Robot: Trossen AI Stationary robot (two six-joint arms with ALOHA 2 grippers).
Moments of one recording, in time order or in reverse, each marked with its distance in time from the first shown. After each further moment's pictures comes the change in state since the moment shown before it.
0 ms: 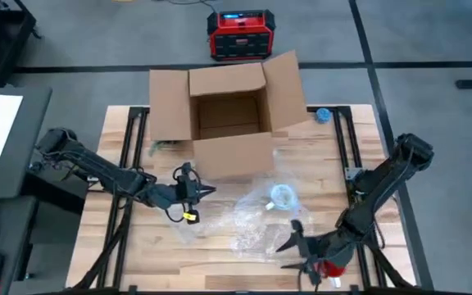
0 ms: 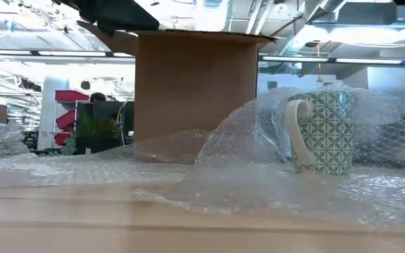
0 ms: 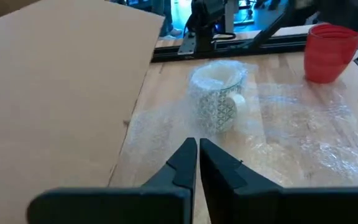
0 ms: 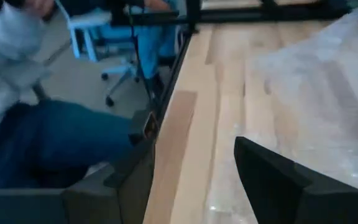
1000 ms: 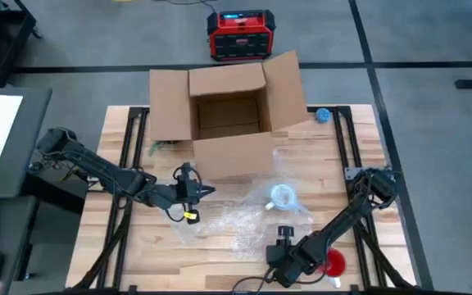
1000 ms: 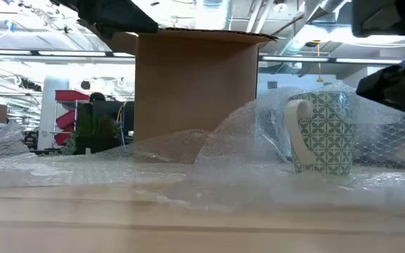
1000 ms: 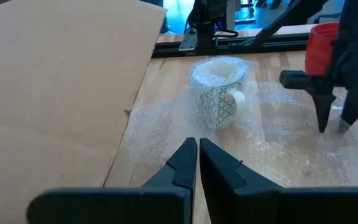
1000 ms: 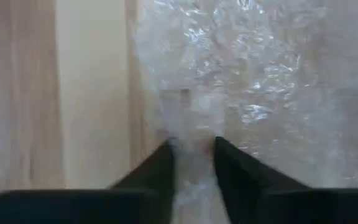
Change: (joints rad) left arm 0.000 0.000 0.000 -0.018 0.000 -0.047; right arm -0.138 0.484 0.374 -0.713 -0.179 0.328
